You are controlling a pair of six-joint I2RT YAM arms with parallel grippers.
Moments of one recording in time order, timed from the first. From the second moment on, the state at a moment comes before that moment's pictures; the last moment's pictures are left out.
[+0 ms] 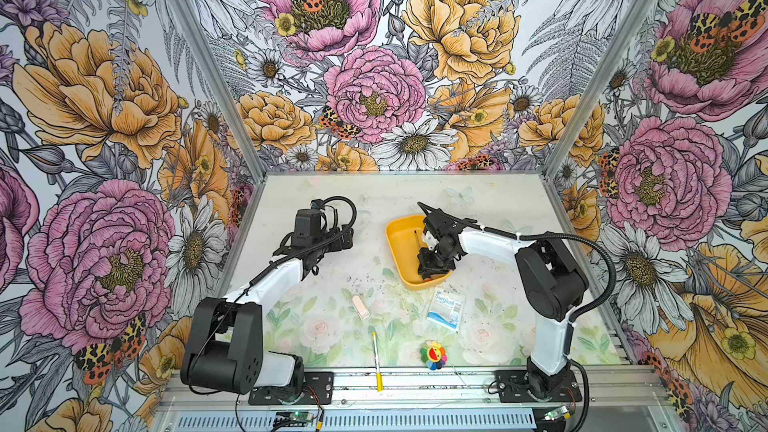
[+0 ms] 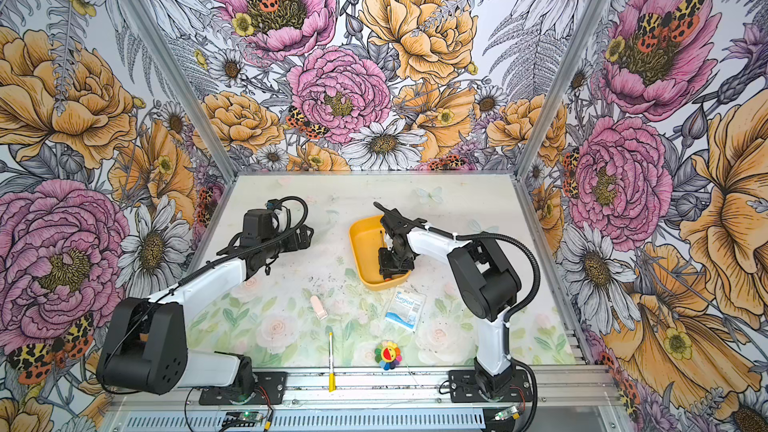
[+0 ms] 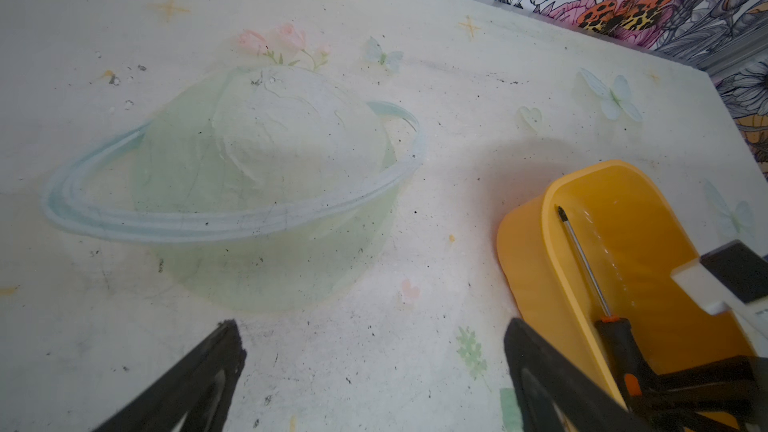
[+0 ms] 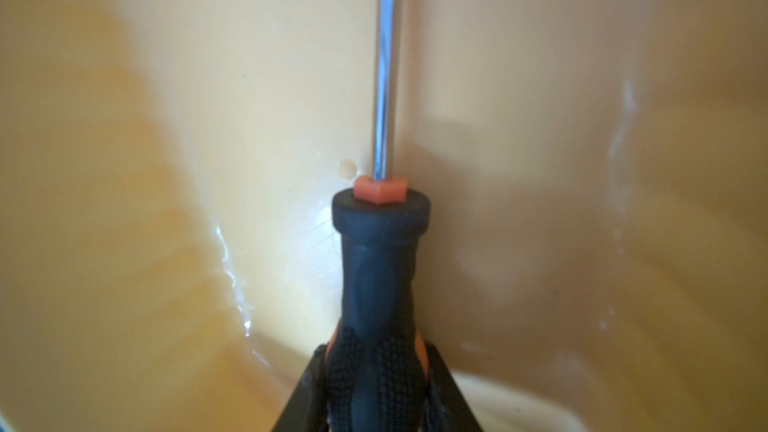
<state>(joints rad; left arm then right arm) -0.17 1.38 0.77 -0.08 0.12 -0.30 0.56 1.93 1.28 -0.69 -0.31 0.47</state>
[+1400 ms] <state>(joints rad) -0.17 1.25 0.72 0.02 0.01 -0.24 0.39 1.44 1.24 -0.69 0.02 0.05</state>
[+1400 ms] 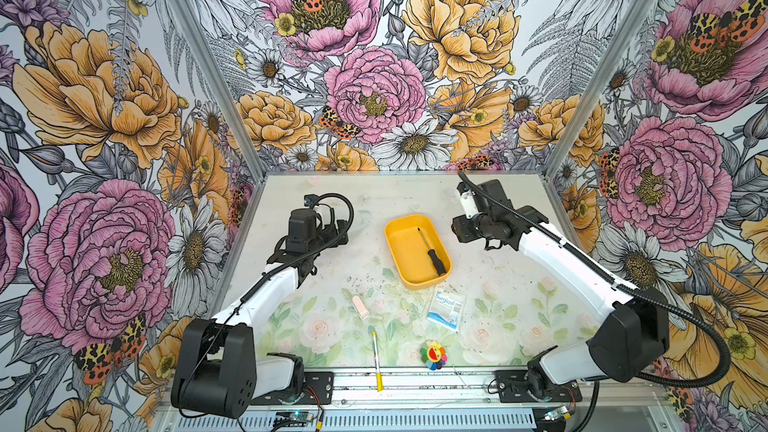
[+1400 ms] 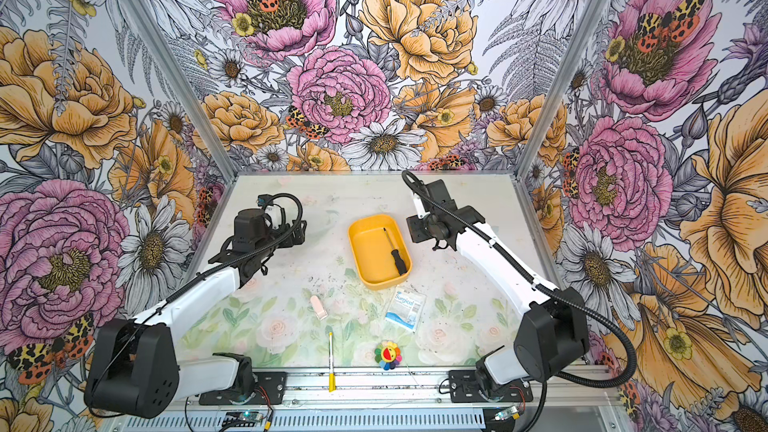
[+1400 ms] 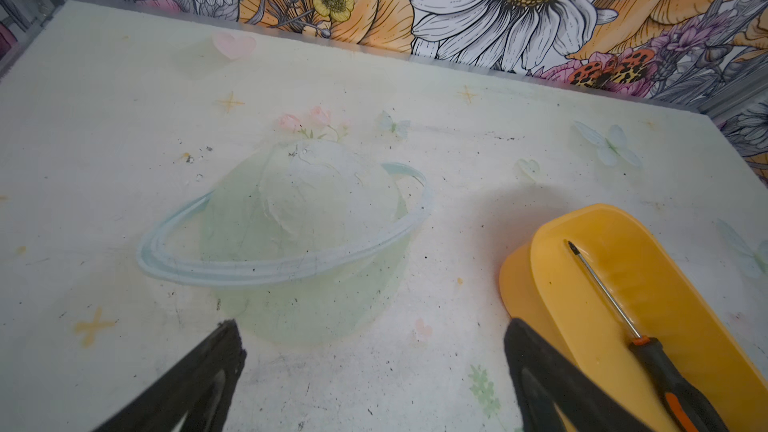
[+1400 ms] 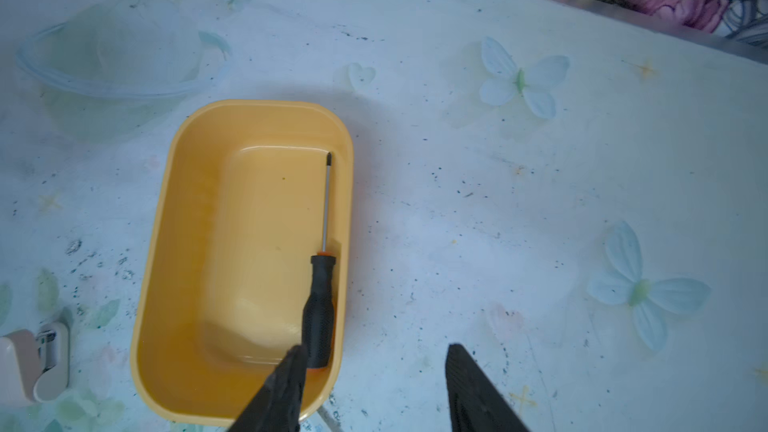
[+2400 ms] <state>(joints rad) -0.03 1.10 0.35 0.59 -0.14 -0.10 0.04 1.46 0.45 0.59 0.28 0.01</state>
